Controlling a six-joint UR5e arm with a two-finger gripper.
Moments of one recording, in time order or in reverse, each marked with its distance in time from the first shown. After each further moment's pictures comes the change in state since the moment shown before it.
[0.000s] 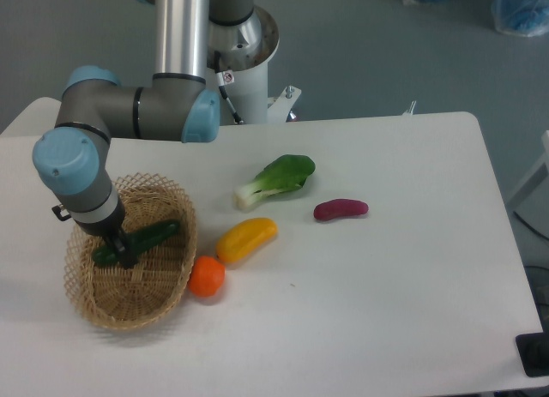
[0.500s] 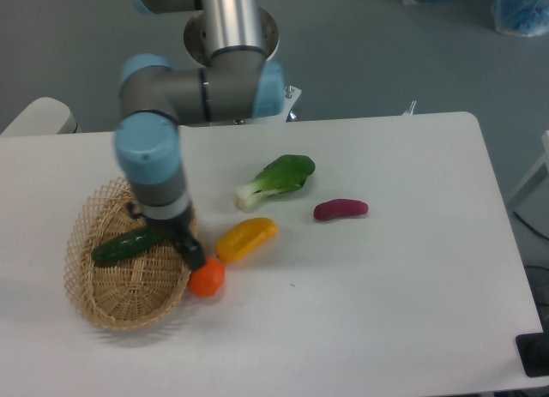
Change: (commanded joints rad) arm 0.256 -0.003 0.075 -0.029 0.000 0.305
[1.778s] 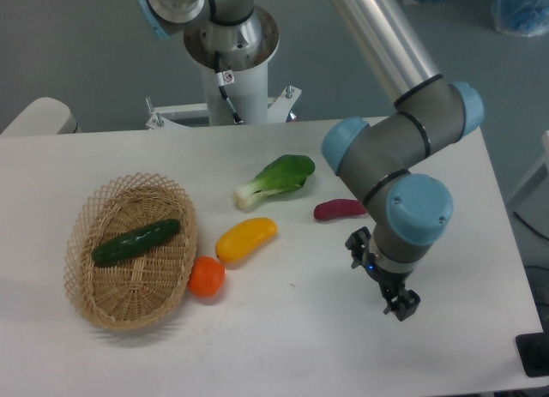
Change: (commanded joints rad) arm 0.286 -0.301 0.347 -0.106 0.003 0.401
